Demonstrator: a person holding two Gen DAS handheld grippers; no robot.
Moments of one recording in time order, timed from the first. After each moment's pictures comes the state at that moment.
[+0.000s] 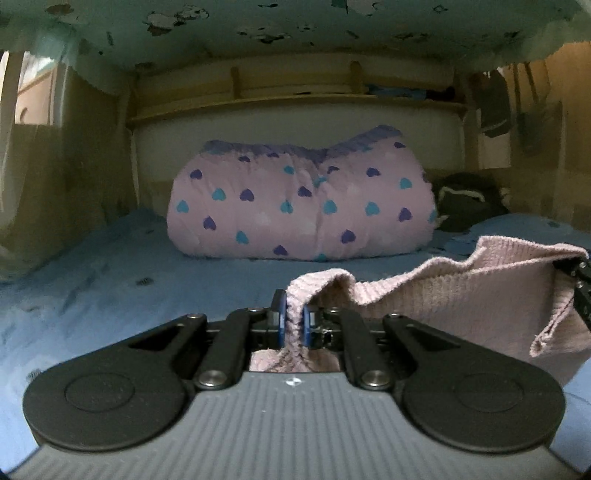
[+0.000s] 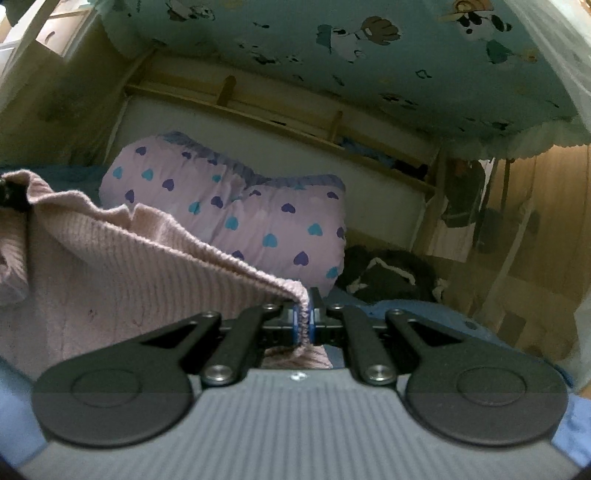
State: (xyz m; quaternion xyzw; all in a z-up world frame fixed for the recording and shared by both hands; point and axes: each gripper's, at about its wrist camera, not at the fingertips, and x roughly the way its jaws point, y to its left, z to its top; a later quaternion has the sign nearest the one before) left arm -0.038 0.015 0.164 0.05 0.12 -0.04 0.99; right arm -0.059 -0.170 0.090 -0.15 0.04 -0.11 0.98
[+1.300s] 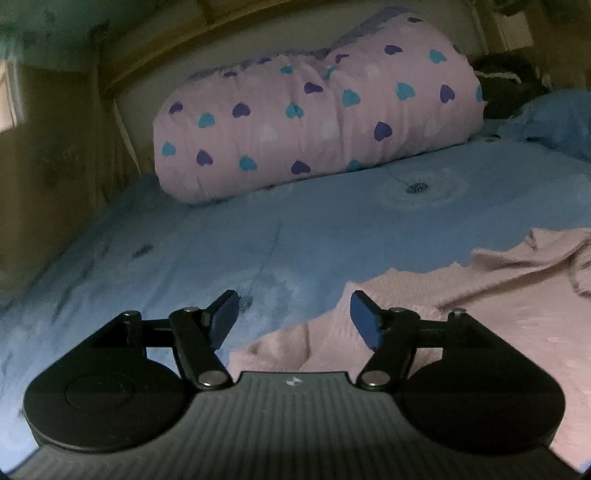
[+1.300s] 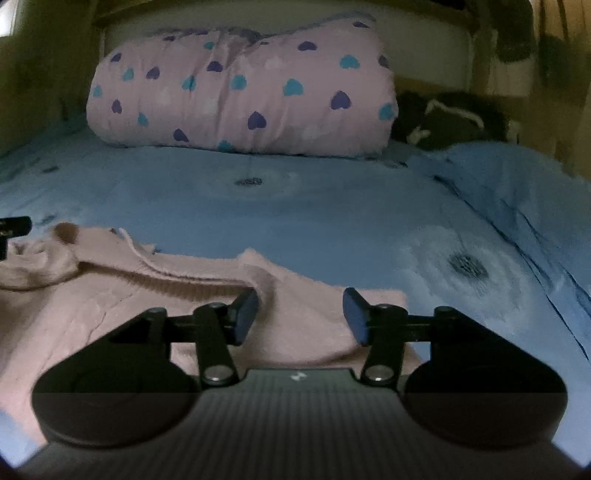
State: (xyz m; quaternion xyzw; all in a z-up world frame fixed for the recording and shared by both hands) left arm 0.141 0.004 0.063 0.15 0.24 0.00 0.96; right arm 0.084 -0.248 0.006 0.00 0.25 -0.04 0.97
